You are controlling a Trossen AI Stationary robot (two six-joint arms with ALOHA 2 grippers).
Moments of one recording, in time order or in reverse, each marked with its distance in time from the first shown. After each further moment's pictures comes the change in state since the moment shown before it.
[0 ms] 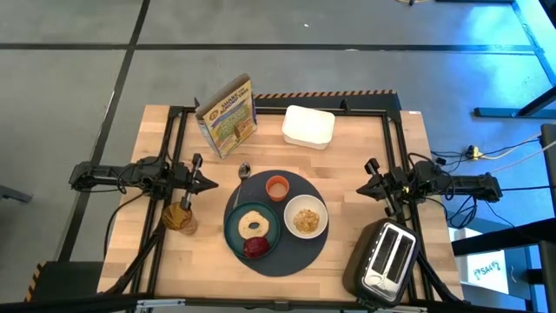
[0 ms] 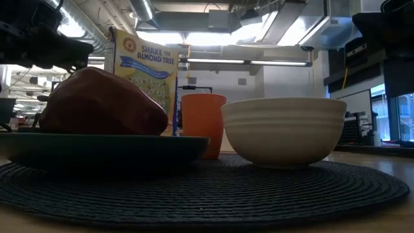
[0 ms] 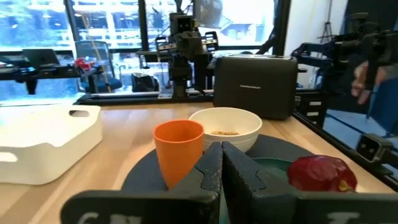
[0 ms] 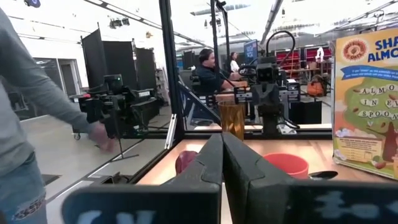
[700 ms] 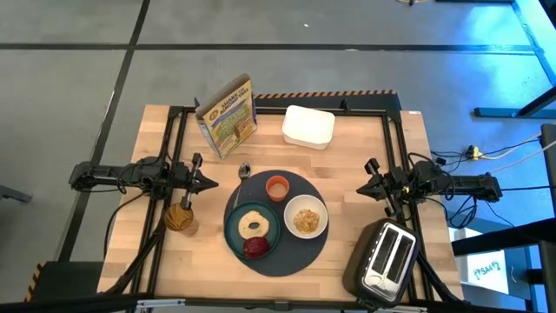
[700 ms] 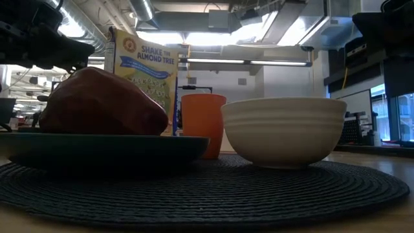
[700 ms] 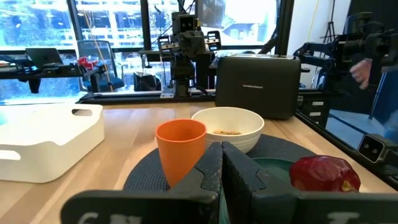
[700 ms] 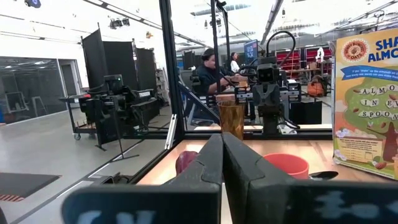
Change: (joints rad) left arm 0.000 0.000 0.000 -0.001 -0.012 -0.003; right arm 0.000 0.000 0.000 0.000 -0.001 0.001
